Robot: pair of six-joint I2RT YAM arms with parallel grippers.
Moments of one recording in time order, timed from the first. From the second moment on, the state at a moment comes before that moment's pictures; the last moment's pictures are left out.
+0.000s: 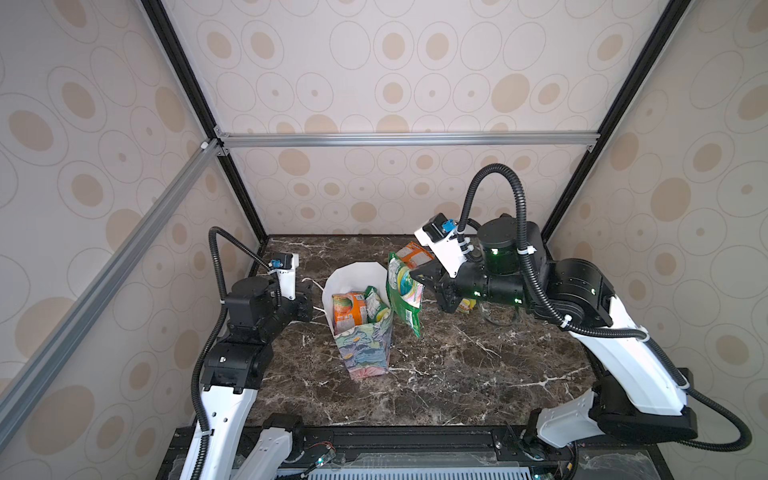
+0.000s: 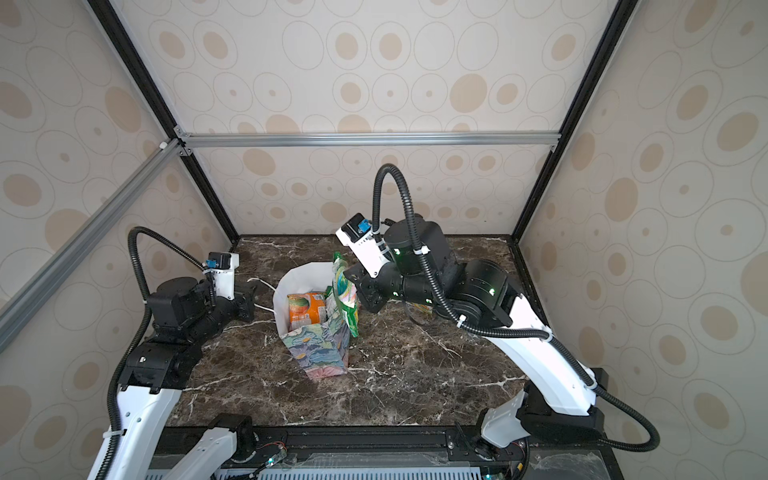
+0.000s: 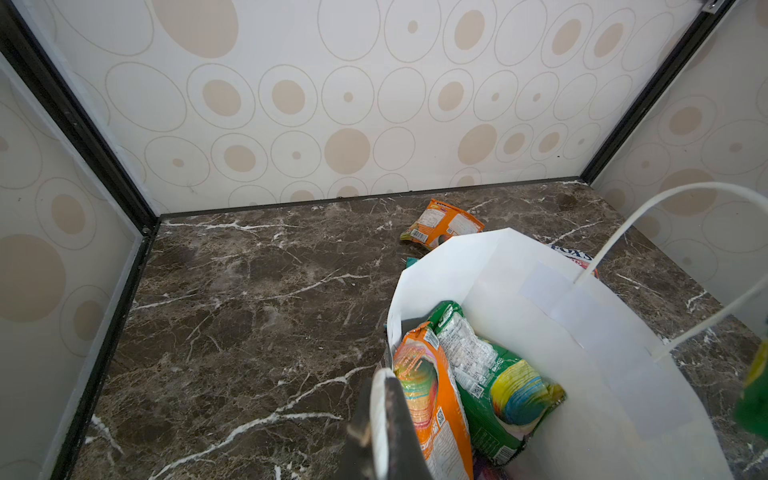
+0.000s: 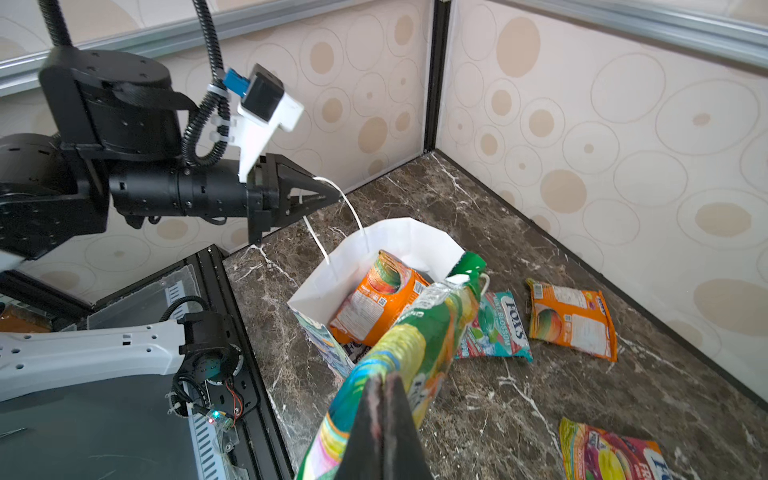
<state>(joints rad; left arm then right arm) -0.10 0.77 1.04 -0.63 0.19 -0.03 1.05 1.49 2.15 -1.09 0.04 0.05</state>
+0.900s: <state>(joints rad) -0.10 0.76 1.03 -0.64 0.19 -0.03 1.12 1.74 2.45 -1.12 0.06 -0.04</state>
